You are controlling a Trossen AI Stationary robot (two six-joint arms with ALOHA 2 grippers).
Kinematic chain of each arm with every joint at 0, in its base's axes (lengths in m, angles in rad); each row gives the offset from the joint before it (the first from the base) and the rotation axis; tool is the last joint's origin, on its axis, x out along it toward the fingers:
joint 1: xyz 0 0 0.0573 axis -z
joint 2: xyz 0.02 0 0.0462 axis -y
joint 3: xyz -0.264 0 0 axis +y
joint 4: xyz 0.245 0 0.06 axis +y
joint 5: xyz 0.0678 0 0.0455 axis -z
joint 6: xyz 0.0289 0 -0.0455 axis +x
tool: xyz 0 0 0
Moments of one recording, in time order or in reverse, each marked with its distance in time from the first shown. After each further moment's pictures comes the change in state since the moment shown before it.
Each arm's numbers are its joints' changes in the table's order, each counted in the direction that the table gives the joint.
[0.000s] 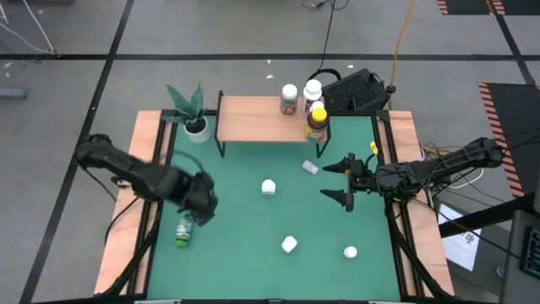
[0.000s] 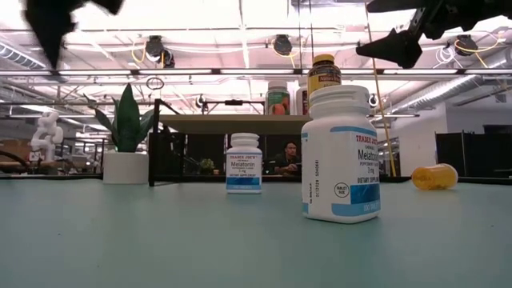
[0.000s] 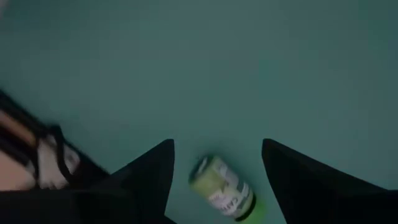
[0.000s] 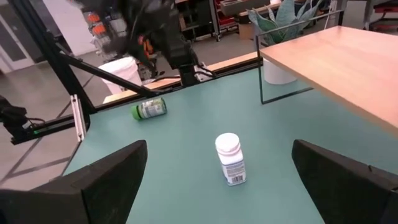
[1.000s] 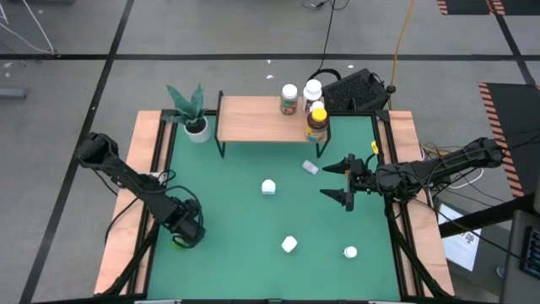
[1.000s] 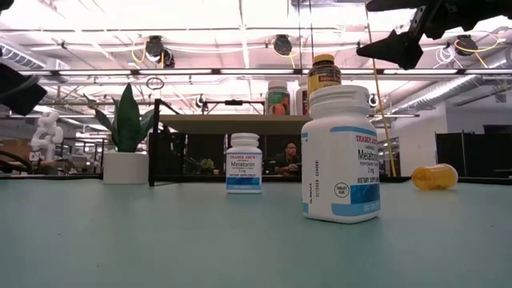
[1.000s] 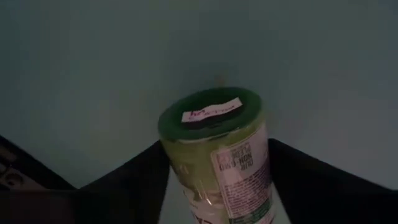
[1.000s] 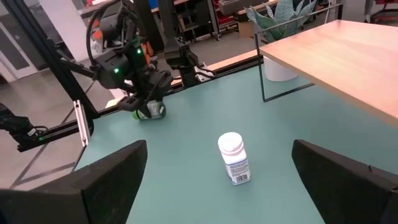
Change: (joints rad) left arm 0.251 0.000 0.545 -0.520 0.275 -0.411; right arm 0.000 0.000 0.000 0.000 0.000 0.039
